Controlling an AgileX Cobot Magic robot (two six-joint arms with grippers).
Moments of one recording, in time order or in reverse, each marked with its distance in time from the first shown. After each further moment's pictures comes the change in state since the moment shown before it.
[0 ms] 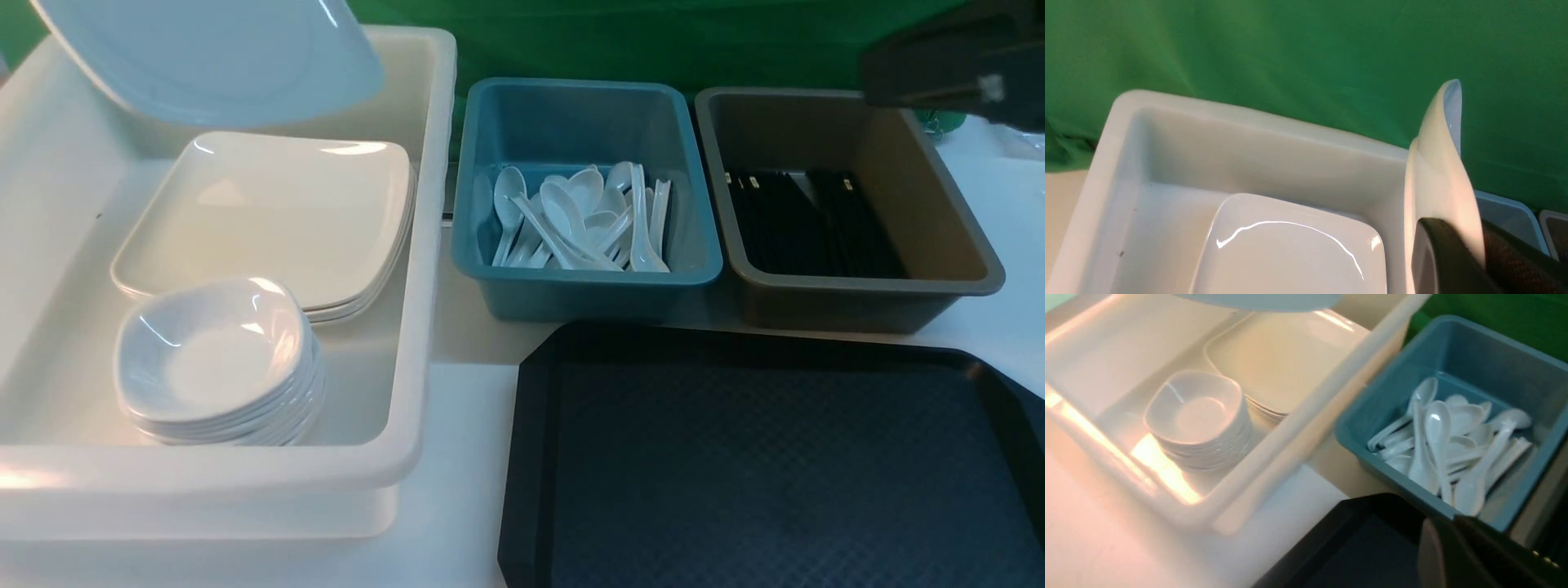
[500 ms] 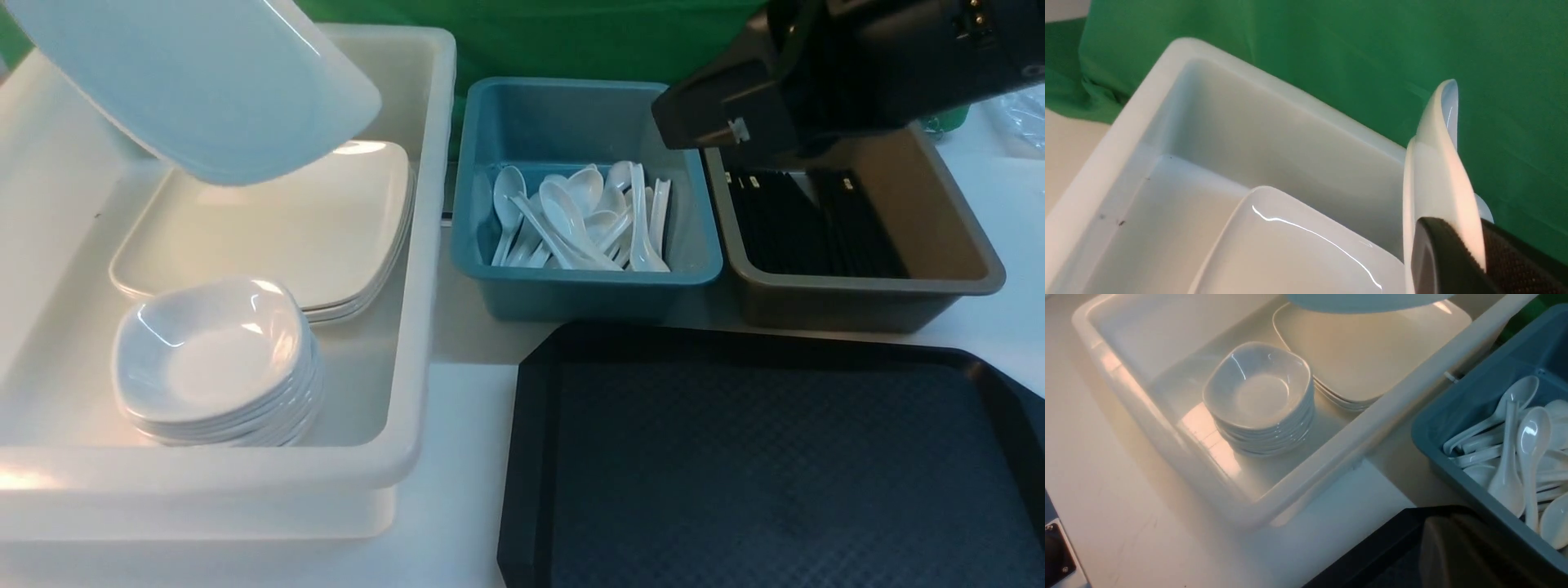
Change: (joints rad) right arm 0.120 0.170 -0.085 0.005 -0.005 0.004; left arm 0.007 -0.172 0.653 -0.325 -0.523 0.249
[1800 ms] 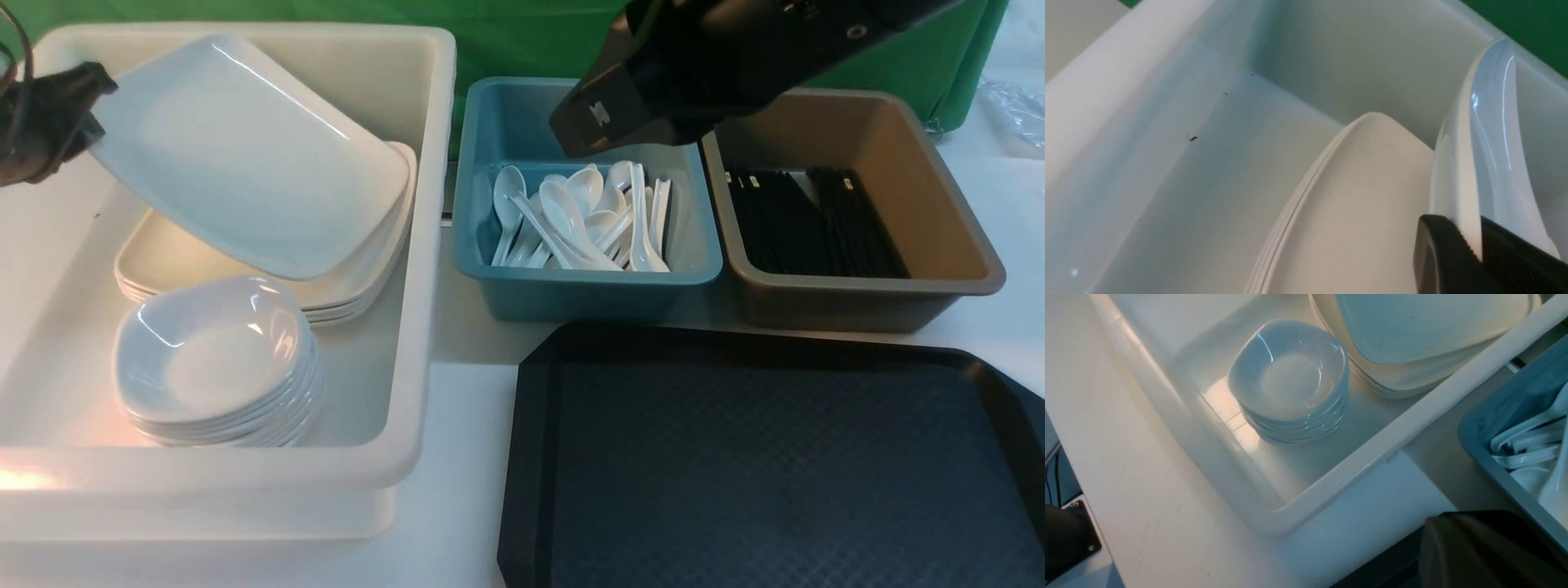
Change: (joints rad) right arm 0.050 0.212 -0.229 0.002 0.144 0.026; left arm -0.126 0.099 0.268 -0.246 -0.338 0.315
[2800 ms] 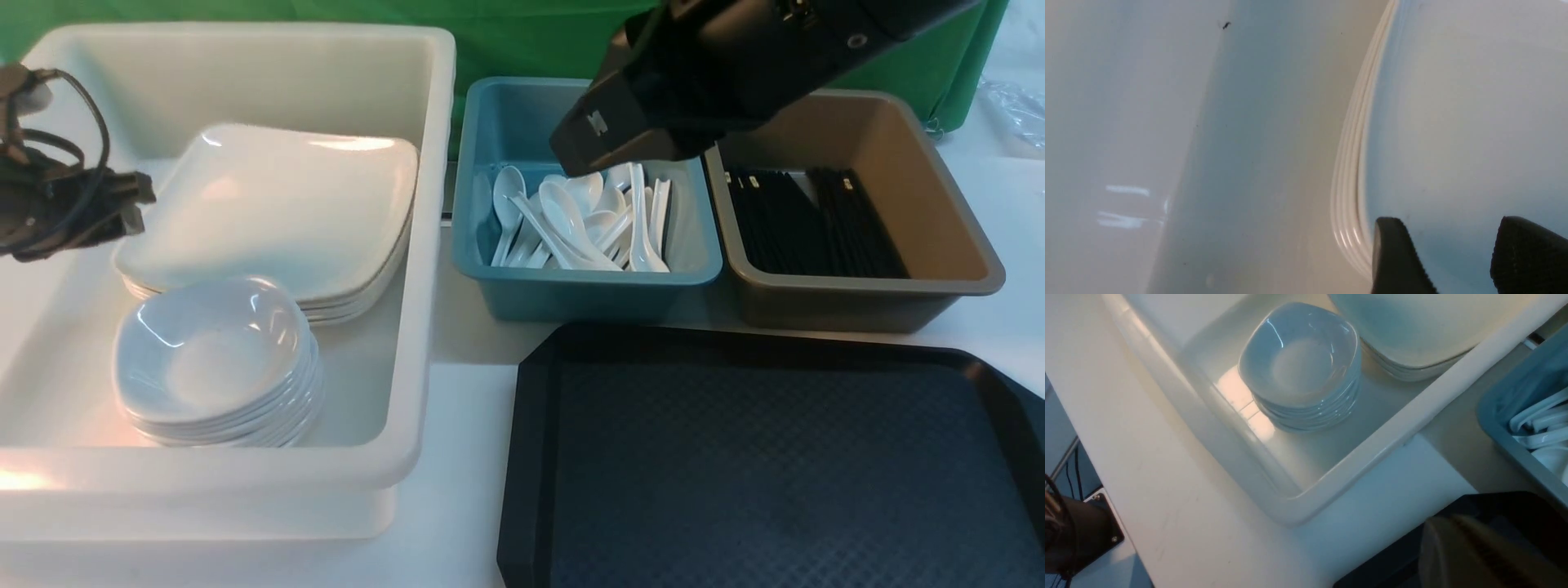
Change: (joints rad) right arm 0.022 0.001 0.000 0.007 0.035 0.049; left arm -0.001 0.068 0.000 0.636 0.148 -0.313
